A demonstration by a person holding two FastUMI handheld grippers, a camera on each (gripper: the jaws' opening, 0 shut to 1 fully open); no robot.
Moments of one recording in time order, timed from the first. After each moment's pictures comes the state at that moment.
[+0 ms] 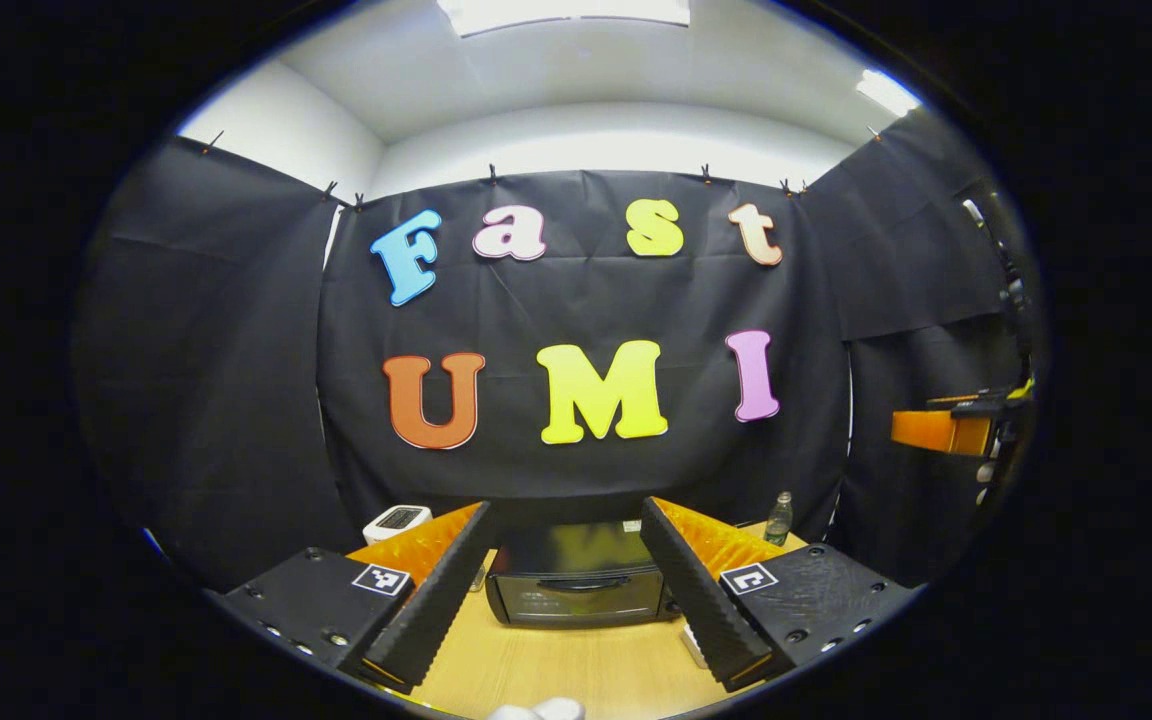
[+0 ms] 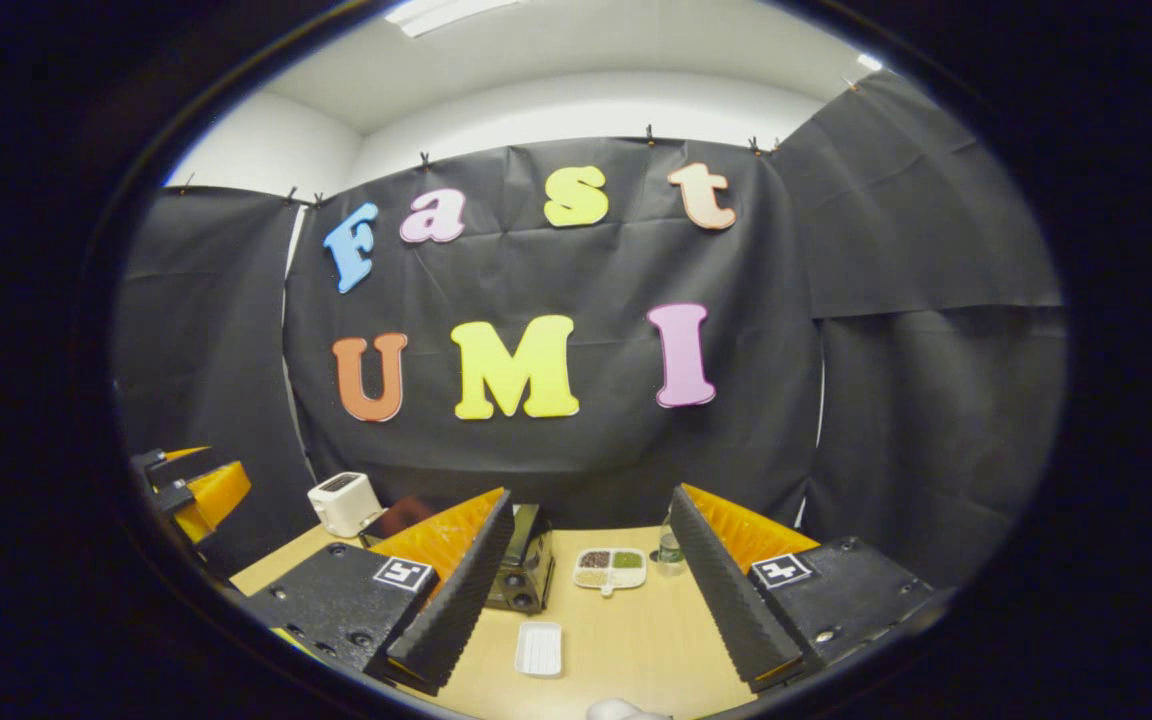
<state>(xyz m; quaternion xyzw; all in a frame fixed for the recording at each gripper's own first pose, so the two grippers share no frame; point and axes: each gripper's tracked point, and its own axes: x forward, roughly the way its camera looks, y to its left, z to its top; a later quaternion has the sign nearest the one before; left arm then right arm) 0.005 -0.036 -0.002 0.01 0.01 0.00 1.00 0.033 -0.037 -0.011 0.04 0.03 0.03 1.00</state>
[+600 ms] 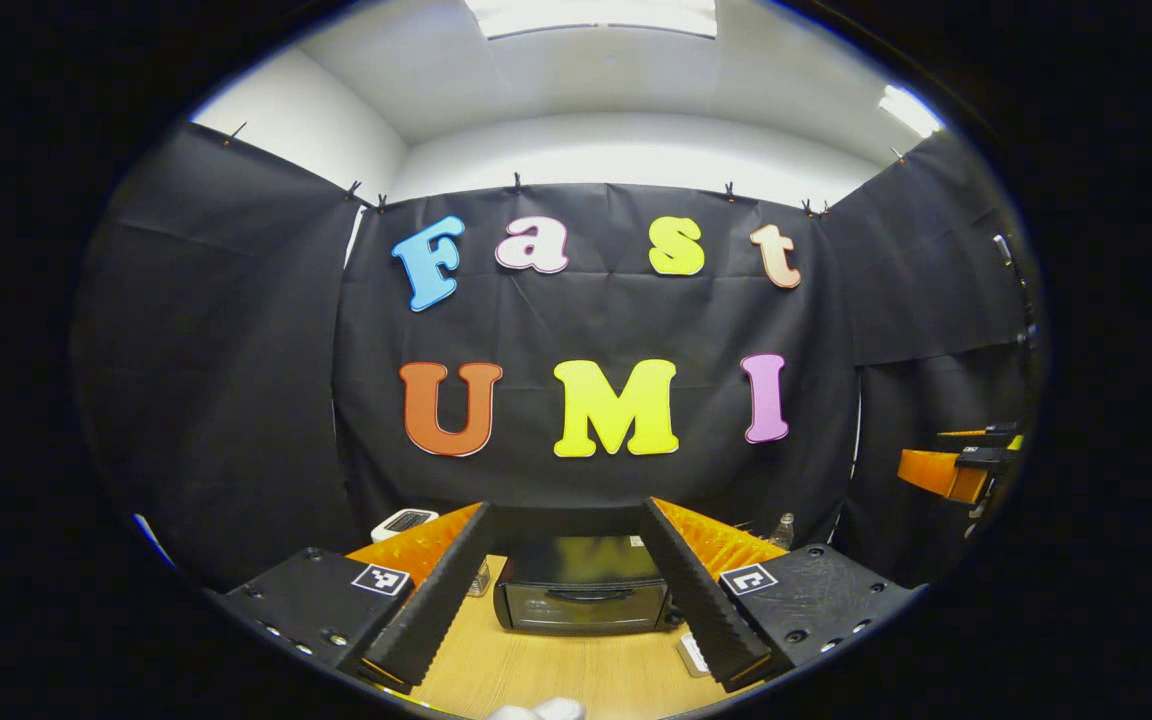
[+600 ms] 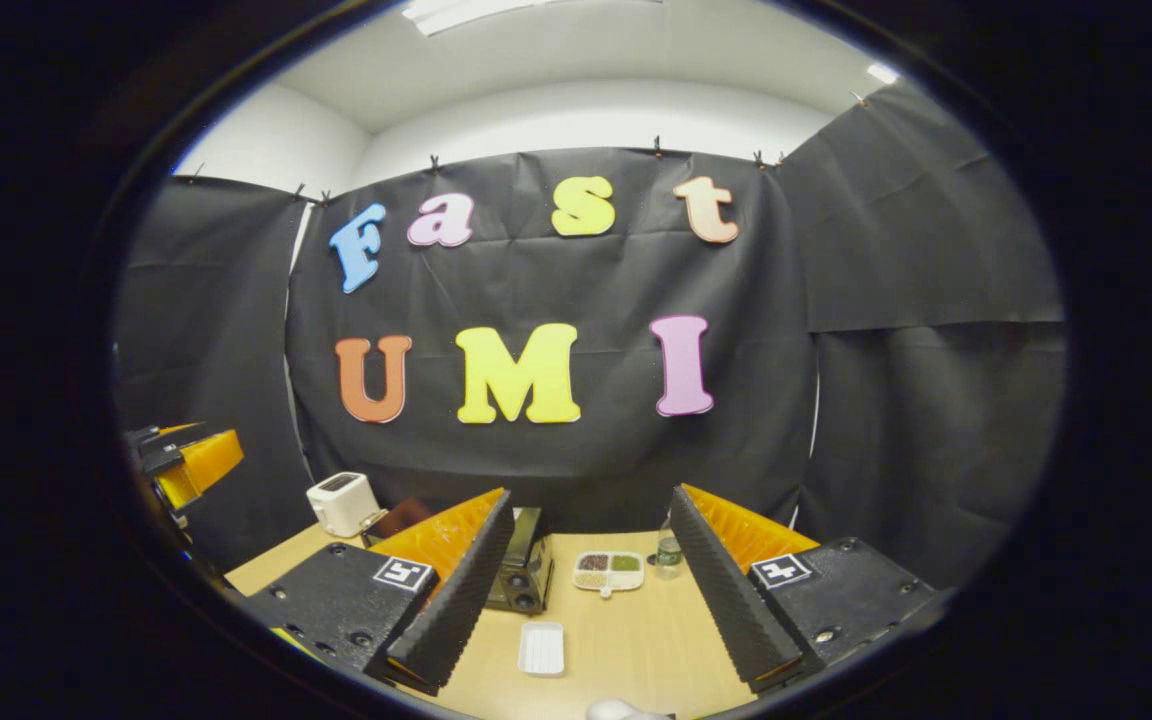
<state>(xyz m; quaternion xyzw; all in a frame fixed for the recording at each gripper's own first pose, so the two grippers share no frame) 0.002 -0.016 0.018 0.00 0.00 0.02 1.00 0.014 -0.024 -0.005 0.04 0.02 0.02 1.00</state>
